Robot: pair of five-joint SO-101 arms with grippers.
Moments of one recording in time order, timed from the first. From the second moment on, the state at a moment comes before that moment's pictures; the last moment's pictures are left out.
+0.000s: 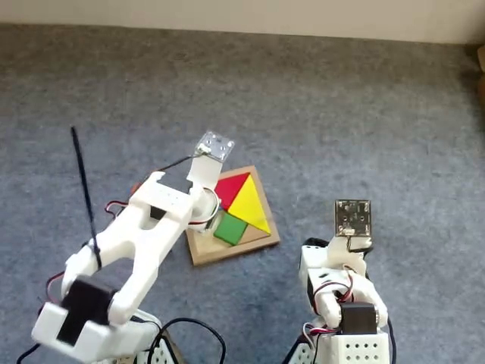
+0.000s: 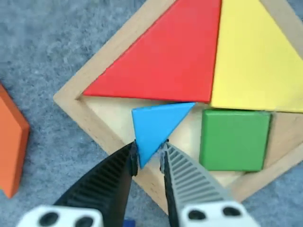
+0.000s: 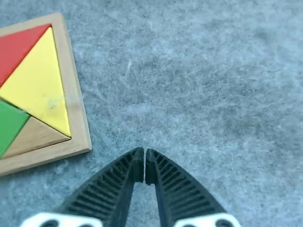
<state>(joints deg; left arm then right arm) 14.5 -6.8 42.6 50.2 0.7 -7.4 -103.7 96.0 62.0 0.0</state>
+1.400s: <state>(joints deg) 10.9 -18.6 48.7 52.2 -4.5 -7.4 -103.7 96.0 62.0 0.0</state>
